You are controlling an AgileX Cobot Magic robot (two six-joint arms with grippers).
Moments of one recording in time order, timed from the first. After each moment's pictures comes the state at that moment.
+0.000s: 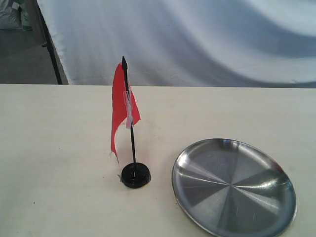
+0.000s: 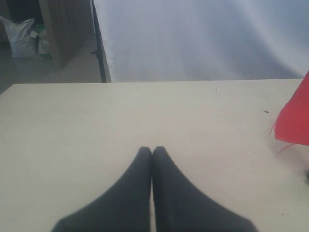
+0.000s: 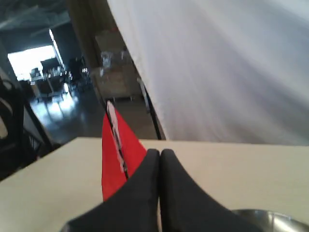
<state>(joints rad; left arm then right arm) 0.11 0.00 0.00 0.03 0.26 -0.03 0.62 0.18 -0.24 0.27 0.12 -0.01</state>
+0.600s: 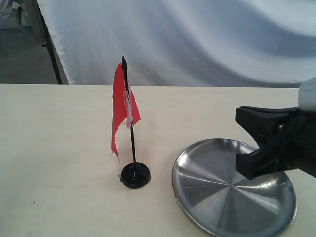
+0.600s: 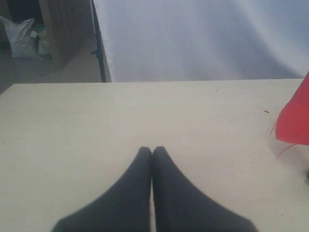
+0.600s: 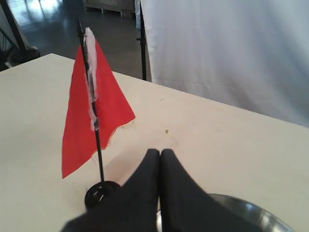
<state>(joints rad) 0.11 0.00 0.00 0.03 0.26 -0.03 0.72 0.86 -0.42 0.27 -0.12 -0.24</state>
